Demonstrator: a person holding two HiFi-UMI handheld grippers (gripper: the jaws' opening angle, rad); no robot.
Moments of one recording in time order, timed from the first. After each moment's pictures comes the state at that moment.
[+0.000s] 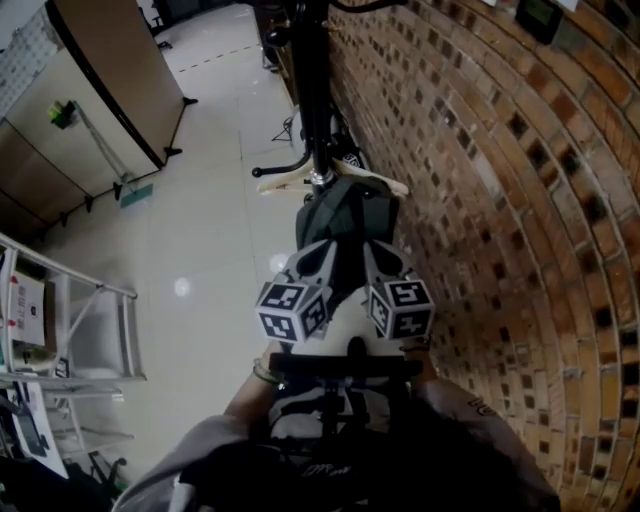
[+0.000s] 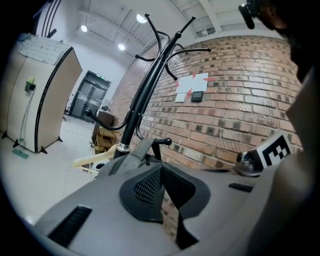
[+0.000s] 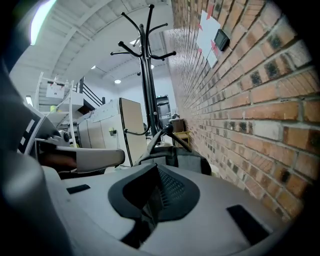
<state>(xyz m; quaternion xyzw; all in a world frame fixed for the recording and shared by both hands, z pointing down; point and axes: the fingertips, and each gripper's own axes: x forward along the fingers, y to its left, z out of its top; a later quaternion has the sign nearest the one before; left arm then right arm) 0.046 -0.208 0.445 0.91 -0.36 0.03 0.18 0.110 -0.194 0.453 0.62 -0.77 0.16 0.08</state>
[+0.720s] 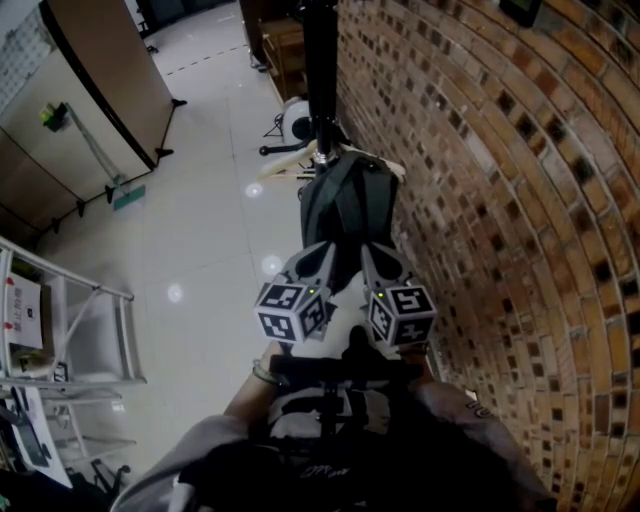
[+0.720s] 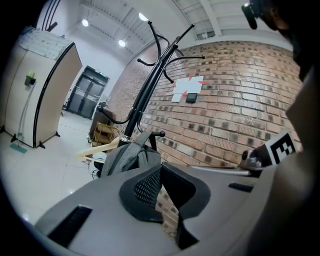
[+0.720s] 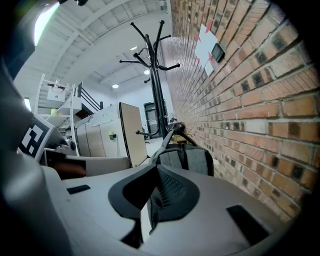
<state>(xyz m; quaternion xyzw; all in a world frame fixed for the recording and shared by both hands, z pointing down) 0.013 -0.157 0.461 0.92 -0.34 0.03 0.19 0.072 -0.133 0.457 0.63 -0.76 0.15 0.05</state>
